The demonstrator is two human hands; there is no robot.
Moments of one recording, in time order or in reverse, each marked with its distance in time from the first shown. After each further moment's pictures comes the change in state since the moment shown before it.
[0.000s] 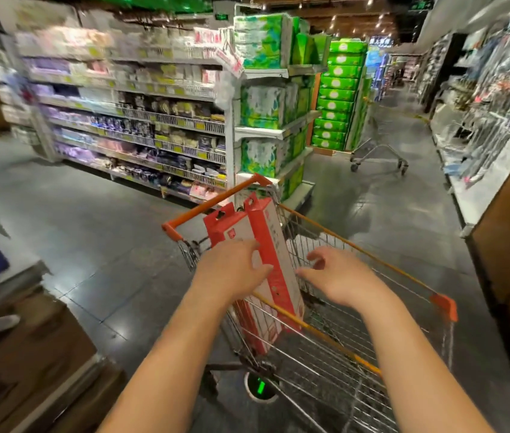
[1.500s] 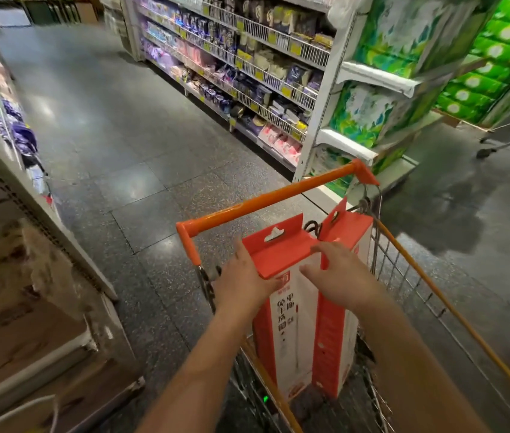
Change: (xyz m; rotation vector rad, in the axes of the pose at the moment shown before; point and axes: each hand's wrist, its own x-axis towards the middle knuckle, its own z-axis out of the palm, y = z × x) left_hand 0.282 -0.171 0.173 -0.503 0.092 -0.731; right_hand 0.380 -0.041 0.105 -0.053 -0.263 -0.206
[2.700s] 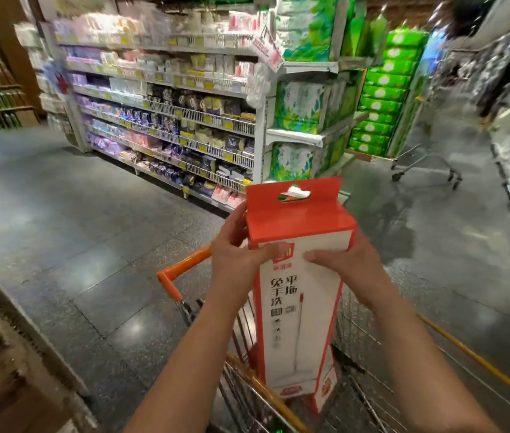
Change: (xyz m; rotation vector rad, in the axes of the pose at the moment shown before) left_hand -0.104 0.090 -0.099 -1.024 -0.113 0.524; right_hand -0.105 0.016 -0.062 0.951 0.443 -0.193
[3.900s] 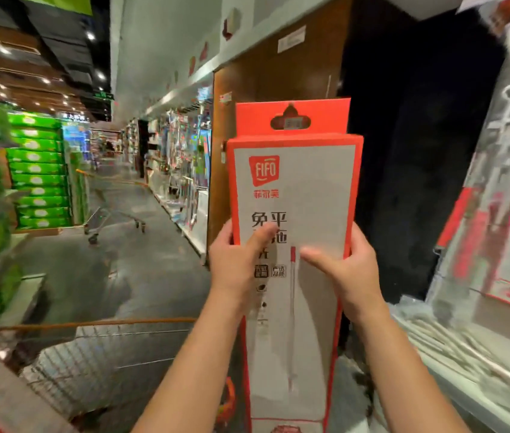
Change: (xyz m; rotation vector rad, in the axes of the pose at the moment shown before) left_hand -0.358 0.193 0.203 -0.616 -0.954 -0.138; right_hand -0.503 -0.199 -0.125 -0.442 1.169 -0.369
